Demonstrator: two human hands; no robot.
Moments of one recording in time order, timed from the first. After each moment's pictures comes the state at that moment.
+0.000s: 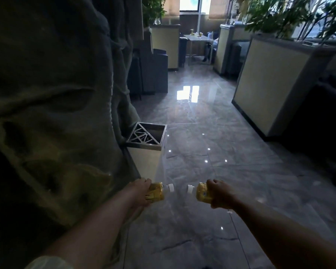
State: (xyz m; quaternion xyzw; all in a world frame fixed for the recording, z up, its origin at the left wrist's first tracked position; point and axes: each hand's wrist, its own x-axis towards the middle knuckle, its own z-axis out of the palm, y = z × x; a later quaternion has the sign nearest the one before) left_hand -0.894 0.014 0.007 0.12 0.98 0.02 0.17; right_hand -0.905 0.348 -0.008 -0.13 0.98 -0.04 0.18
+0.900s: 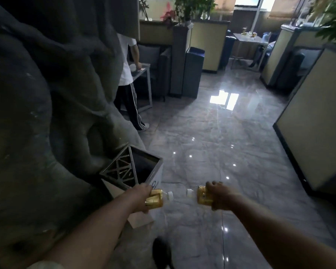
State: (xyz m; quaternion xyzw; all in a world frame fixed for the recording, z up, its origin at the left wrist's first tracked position) left_hand -1.267 0.132 -0.029 -0.03 0.97 0.08 0.22; right_hand -1.376 0.440 -0.015 -0.27 0.94 0.06 0.21
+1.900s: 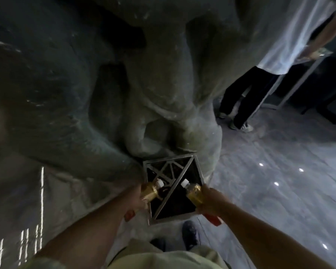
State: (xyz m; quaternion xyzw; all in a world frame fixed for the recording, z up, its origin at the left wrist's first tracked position) left_hand -1.346 0.018 -0.120 -0.57 0.71 0.38 0.17; right_hand -1.637 0.127 -0.108 -0.51 0.78 0.07 0.36
